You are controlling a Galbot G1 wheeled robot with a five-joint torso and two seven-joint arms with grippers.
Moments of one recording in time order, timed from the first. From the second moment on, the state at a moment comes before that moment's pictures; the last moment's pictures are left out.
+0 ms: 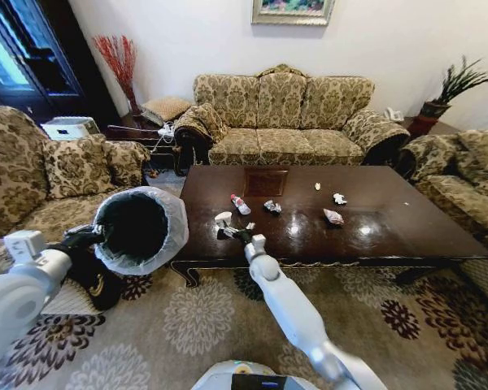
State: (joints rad) left arm 1.78 -0.75 -1.30 -2.28 -1.06 0.54 -0.22; right arm -0.69 1.59 -0.04 1.19 0.27 0.03 0.08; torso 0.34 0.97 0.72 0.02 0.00
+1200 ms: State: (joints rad) left arm 1.73 -0.47 -1.29 -2.17 -1.37 0.64 -0.36; right arm -0.68 1.61 0.05 1.02 0.28 0.11 -0.02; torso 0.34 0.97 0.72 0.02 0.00
